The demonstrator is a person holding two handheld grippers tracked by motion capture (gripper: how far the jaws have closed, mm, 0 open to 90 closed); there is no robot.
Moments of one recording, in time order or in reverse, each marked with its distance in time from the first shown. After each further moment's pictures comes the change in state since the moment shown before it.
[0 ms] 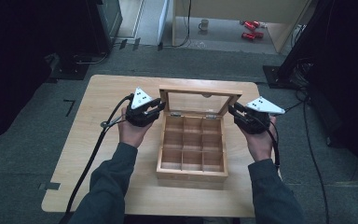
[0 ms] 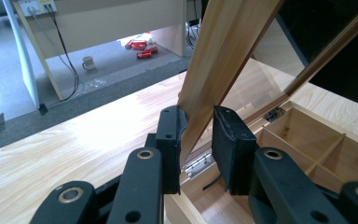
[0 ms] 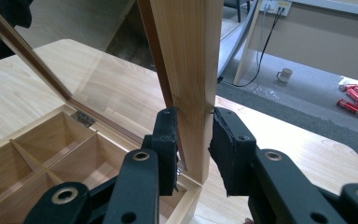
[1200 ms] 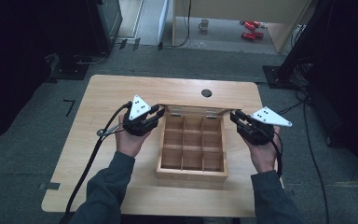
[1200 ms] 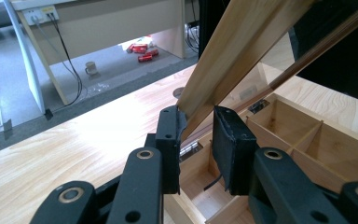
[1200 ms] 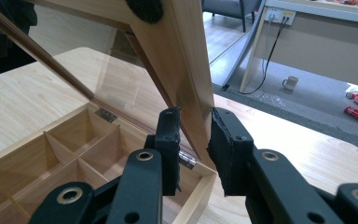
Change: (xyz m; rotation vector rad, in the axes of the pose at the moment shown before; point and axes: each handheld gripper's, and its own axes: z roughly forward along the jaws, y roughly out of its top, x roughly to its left) left arm -0.019 -0.005 -0.025 -0.008 0.008 0.039; right arm 0.013 -0.012 -0.028 -0.045 0.026 0.007
